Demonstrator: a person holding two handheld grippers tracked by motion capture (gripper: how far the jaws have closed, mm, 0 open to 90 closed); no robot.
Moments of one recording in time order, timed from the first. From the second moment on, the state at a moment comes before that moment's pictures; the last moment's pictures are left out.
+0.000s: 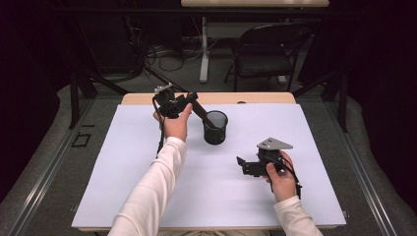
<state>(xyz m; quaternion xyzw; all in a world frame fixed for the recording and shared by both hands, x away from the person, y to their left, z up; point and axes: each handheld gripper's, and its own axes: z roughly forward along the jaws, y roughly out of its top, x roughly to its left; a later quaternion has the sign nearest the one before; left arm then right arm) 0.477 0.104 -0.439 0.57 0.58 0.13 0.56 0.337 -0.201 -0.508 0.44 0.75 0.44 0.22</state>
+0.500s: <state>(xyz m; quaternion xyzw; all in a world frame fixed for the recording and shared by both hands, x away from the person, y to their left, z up) 0.478 0.111 -0.434 0.58 0.56 0.15 0.57 0.337 -0.201 -0.508 0.44 0.75 0.43 0.22</state>
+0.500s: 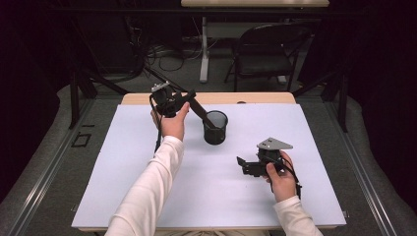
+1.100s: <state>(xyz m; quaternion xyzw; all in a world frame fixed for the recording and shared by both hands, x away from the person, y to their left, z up) 0.477 0.123 -0.425 0.58 0.53 0.19 0.59 0.337 -0.201 -0.508 0.44 0.76 0.43 0.22</state>
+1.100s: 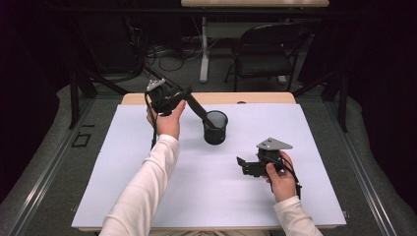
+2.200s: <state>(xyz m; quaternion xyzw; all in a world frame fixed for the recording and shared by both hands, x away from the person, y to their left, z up) 0.467 0.136 -0.414 0.60 0.54 0.20 0.55 0.337 -0.200 -0.509 0.44 0.76 0.43 0.22</state>
